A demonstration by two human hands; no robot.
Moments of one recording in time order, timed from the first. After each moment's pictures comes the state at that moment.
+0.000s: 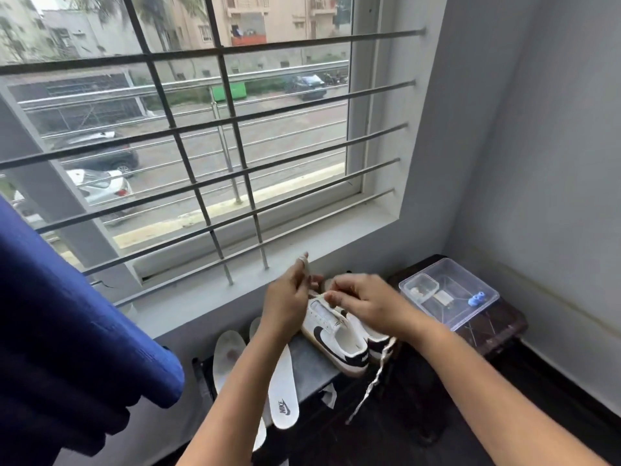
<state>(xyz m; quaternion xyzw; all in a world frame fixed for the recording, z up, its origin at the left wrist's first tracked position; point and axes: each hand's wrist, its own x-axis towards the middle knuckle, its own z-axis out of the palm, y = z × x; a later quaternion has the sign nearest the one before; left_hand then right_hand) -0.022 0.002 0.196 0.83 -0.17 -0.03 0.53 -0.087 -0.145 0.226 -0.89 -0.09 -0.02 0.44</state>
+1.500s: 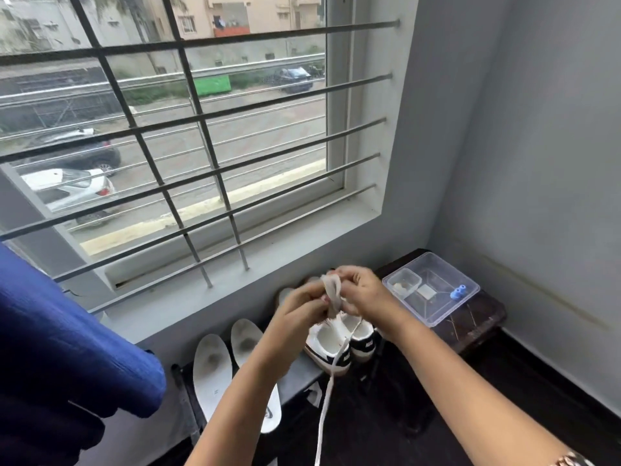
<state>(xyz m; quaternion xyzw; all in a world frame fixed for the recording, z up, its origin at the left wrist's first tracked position) -0.060 -0.031 0.207 0.60 -0.25 -0.24 0.72 -0.064 -0.185 0.178 -0.78 0.05 -0.03 0.62</state>
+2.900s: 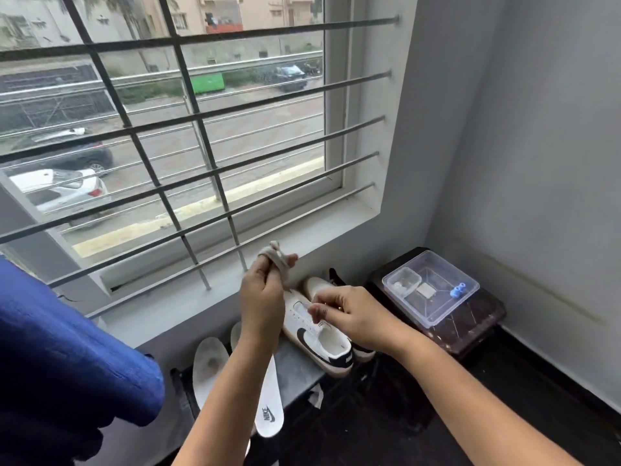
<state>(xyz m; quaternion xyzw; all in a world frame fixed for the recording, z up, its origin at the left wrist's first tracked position) -0.025 -0.023 0.216 0.69 -0.10 0.02 0.72 -0.087 -0.159 0.209 -0.89 -0.06 -0.01 0.45</state>
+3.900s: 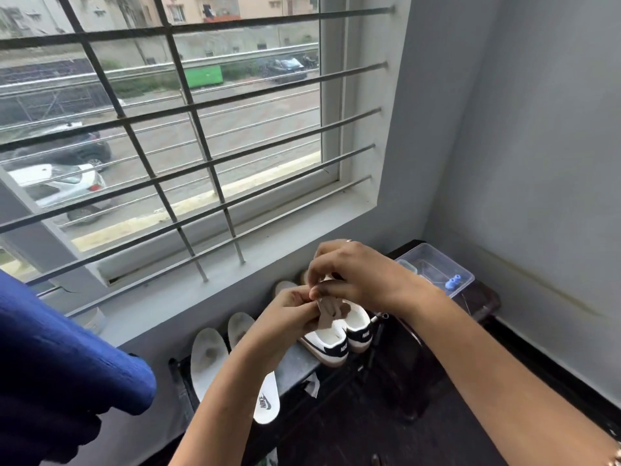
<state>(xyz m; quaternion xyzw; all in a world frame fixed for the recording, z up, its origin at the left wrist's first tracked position) -0.061 -0.023 0.205 0.63 -0.22 -0.31 0.67 -0.086 -0.176 0.262 -0.95 -0.18 -0.06 0.24</state>
